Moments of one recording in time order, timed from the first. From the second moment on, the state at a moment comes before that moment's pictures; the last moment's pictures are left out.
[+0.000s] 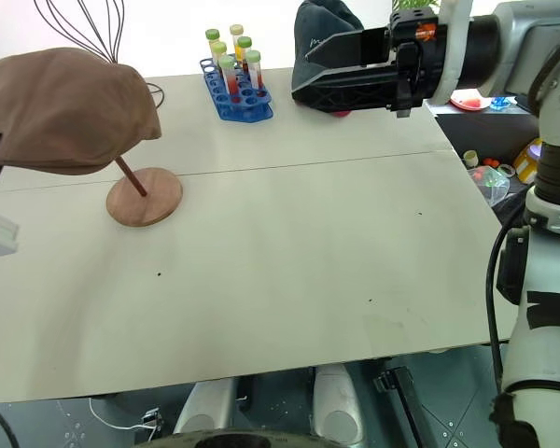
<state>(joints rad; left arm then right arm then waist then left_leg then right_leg) 0.11 0.91 0.76 -0.14 0.30 -0.64 -0.37 -1.29 -0.85 0.02 0.10 0.73 1.14 1.22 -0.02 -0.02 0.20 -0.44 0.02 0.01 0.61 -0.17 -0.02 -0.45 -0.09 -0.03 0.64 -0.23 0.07</state>
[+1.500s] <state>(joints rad) 0.67 1.20 1.50 -0.07 -0.82 0.74 -1.24 -1.36 -0.81 0.10 0.37 0.54 0.91 1.43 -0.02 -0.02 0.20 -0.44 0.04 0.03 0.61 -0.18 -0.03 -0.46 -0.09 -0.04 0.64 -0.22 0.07</state>
